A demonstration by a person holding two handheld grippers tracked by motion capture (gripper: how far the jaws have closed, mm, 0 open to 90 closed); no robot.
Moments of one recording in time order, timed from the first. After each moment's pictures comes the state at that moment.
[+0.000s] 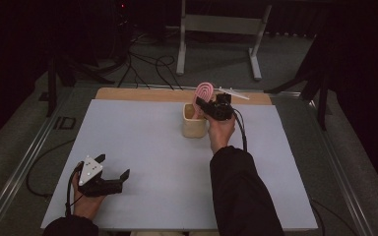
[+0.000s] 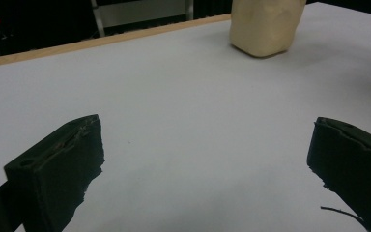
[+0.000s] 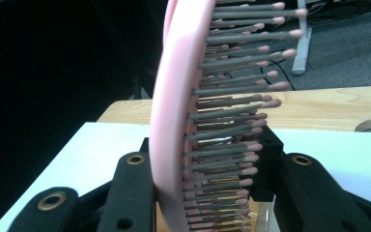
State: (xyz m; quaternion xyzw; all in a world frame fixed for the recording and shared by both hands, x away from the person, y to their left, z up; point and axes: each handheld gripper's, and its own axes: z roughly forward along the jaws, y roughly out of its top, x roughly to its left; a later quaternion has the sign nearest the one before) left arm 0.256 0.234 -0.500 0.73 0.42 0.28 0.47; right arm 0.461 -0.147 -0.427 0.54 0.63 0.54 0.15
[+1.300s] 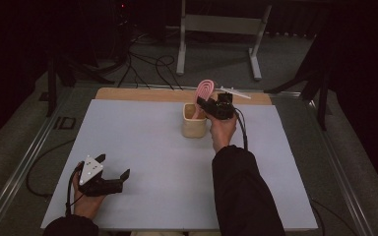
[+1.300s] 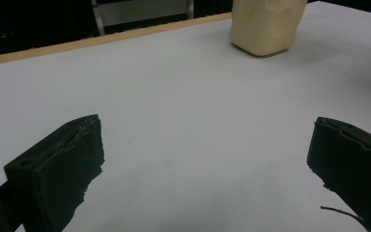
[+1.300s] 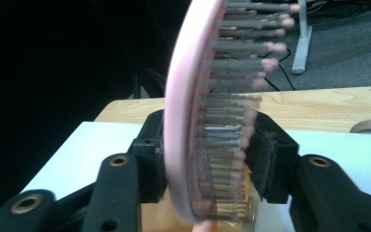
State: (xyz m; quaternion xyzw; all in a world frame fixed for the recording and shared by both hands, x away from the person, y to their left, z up) left arm 0.257 0.234 -0.500 0.73 0.42 0.28 0.47; right arm 0.467 -0.154 -0.430 0.54 0.63 0.54 0.15
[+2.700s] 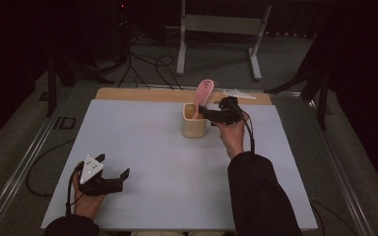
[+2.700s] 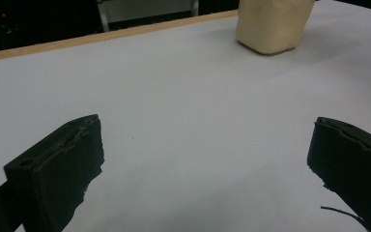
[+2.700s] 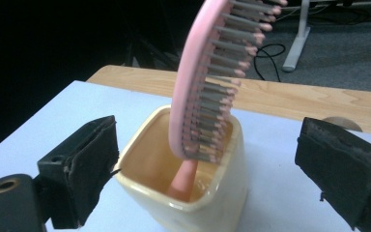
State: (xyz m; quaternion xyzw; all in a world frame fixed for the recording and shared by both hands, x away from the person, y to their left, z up) left arm 0.259 0.234 -0.502 0.73 0.43 0.28 0.46; right arm 0.442 -0.172 -0.417 0.49 0.70 0.50 0.17
